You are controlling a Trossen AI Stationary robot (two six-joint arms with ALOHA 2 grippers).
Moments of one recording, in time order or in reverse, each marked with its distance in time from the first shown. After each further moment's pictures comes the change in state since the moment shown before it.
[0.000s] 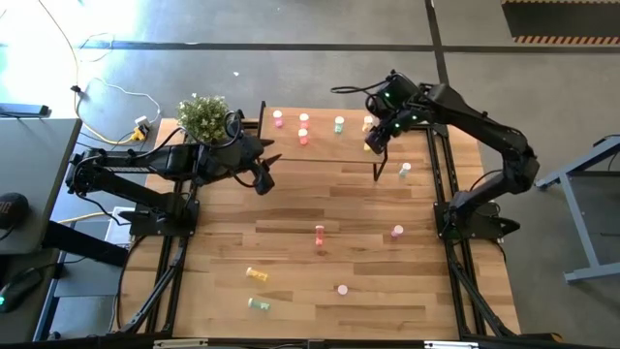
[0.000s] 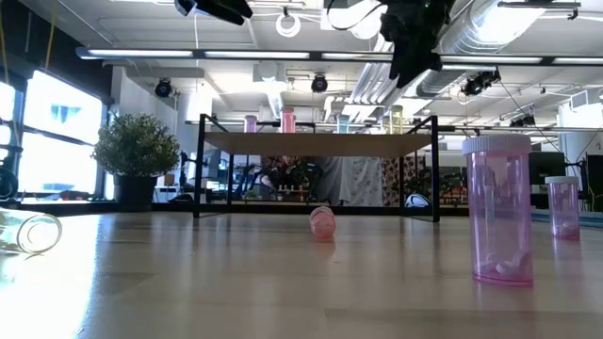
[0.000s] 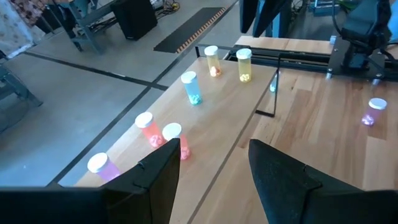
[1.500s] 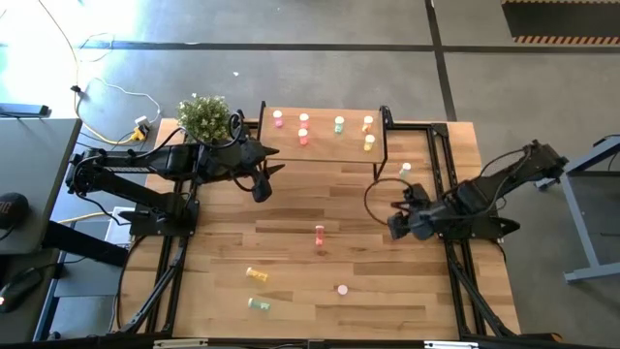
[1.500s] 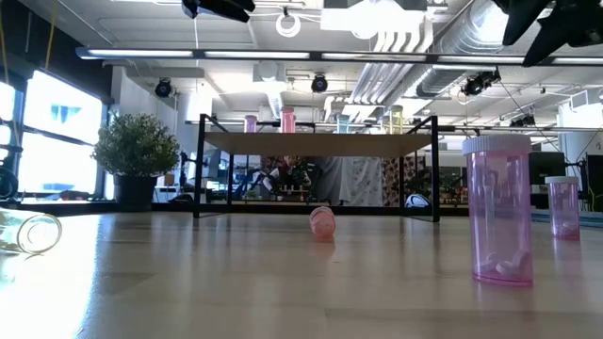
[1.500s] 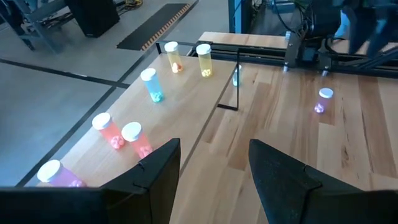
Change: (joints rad) left arm 0.000 0.000 0.000 -0.008 0.153 0.000; right arm 1.072 -0.382 -0.544 0.113 0.458 1.485
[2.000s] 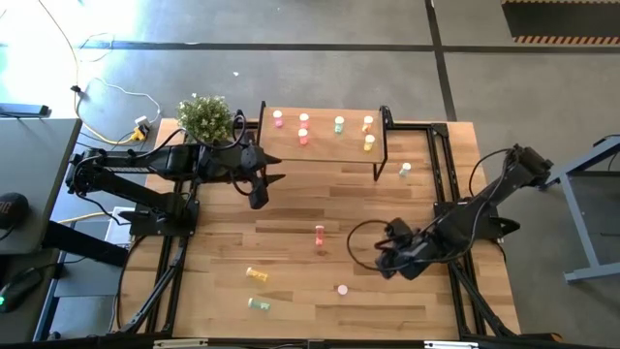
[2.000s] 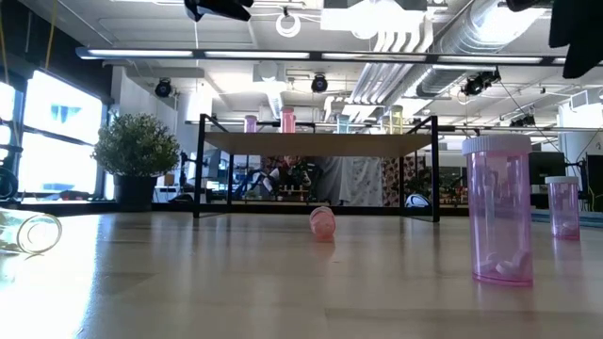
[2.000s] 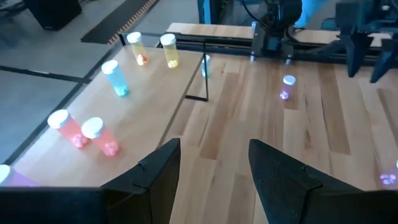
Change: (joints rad) left arm 0.000 0.000 0.000 -0.031 0.132 -0.005; right arm 0.154 0.247 0.000 0.211 -0.067 -0.038
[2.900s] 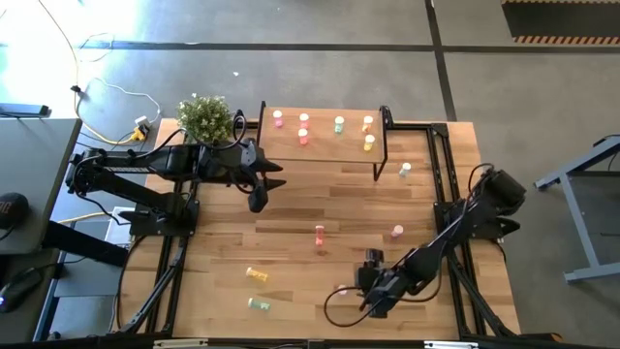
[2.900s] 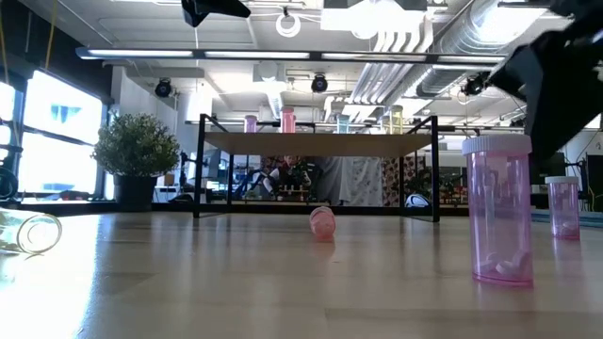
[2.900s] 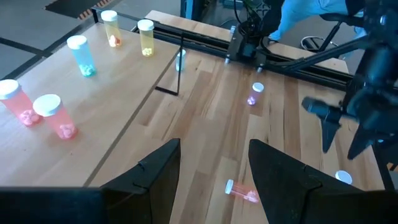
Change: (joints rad) left arm -0.005 0.000 0.000 0.001 0.103 -0.183; right arm 0.064 0.378 0.001 0.469 0.032 -0.873
